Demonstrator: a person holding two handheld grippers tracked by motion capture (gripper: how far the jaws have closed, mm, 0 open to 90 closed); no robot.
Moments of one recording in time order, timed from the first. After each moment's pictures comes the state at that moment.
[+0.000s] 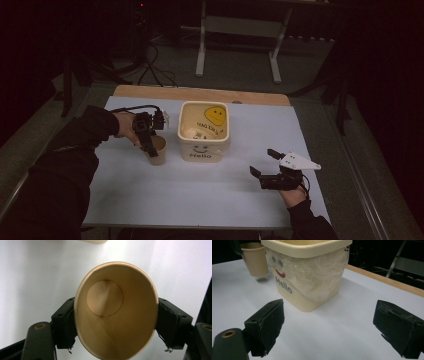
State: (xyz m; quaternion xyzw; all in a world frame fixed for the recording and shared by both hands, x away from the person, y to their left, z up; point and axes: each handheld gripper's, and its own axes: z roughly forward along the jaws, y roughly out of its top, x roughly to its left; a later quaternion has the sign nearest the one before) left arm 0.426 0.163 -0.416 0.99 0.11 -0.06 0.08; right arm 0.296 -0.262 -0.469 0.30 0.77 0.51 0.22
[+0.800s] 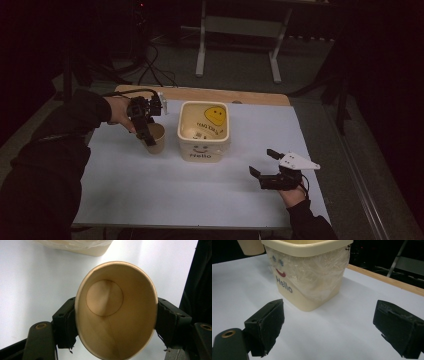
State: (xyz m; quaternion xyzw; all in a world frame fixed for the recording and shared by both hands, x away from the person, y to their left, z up) left arm 0.422 0.163 -0.351 0.99 0.10 -0.05 0.08; right arm 0.297 -0.262 -0.470 0.30 0.77 0.51 0.22
